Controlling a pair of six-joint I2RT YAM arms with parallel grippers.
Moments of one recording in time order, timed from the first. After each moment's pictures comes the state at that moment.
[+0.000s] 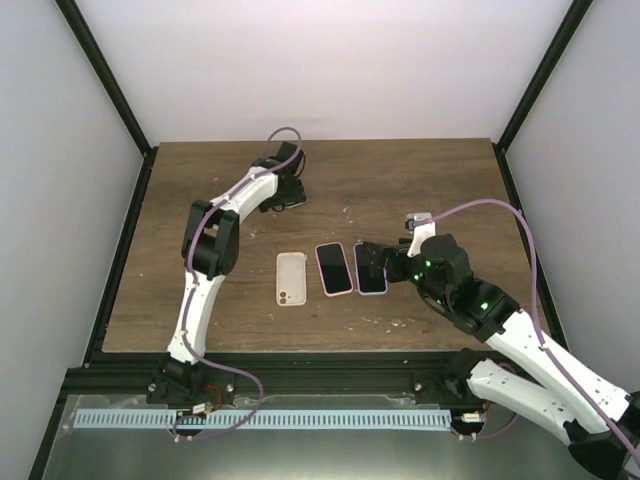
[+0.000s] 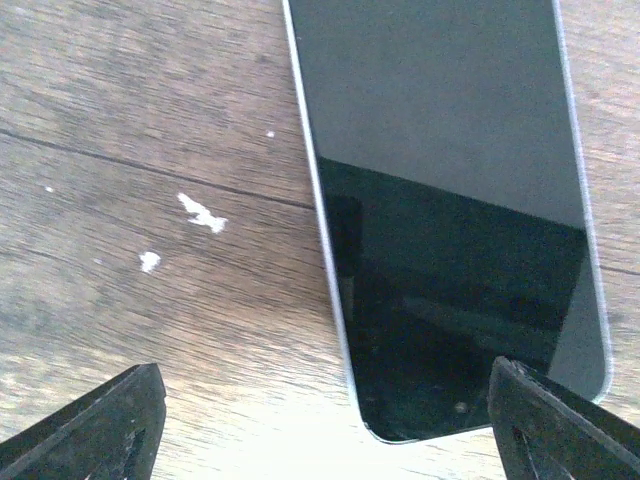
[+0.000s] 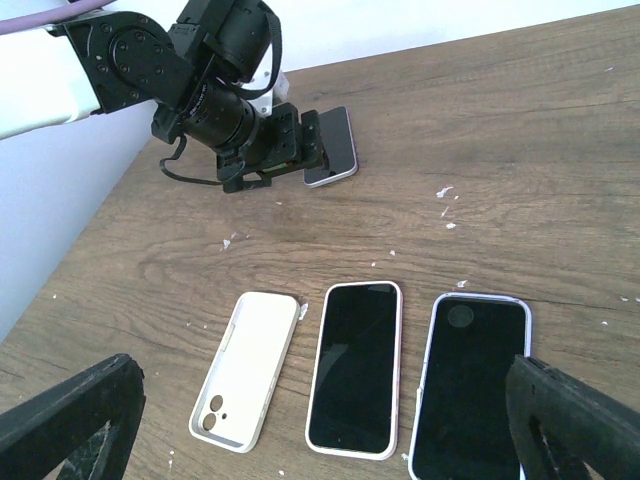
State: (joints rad) left arm -0.39 2.41 2.05 -0.86 -0.22 -0.64; right arm 0.73 0.75 0.76 -0.42 0.15 0.51
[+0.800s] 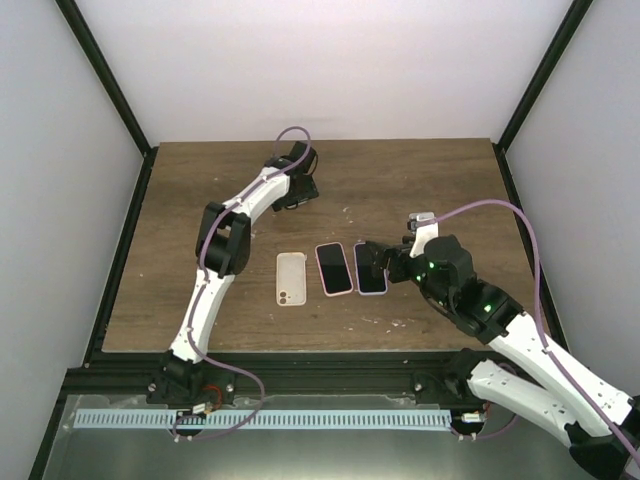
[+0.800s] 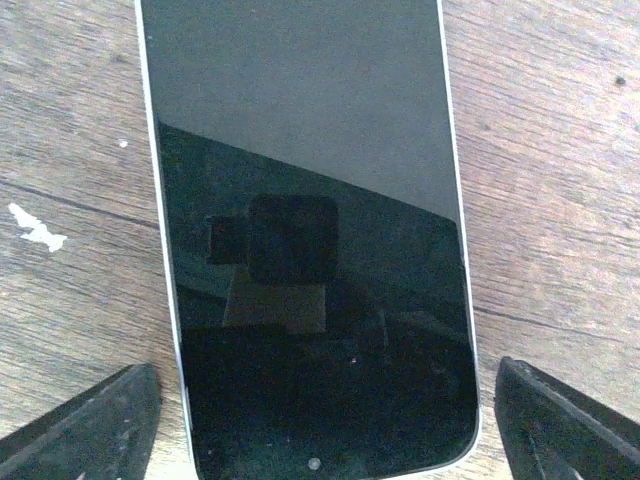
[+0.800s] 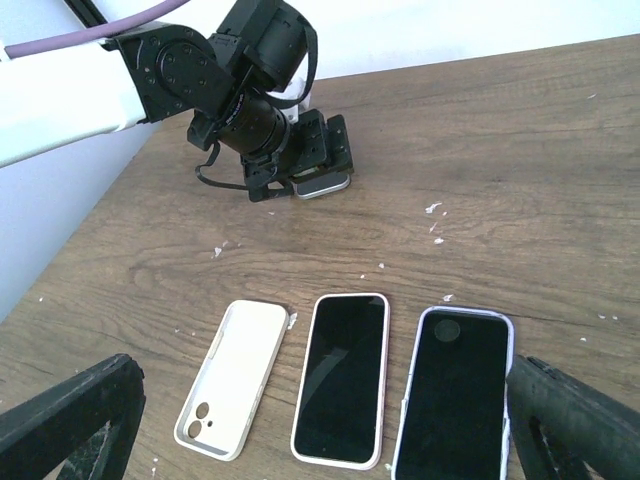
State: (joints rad) left arm -0.44 2.53 2.24 -0.88 -0.21 -0.76; right arm 0.73 0.73 0.76 -0.42 0.17 0.47
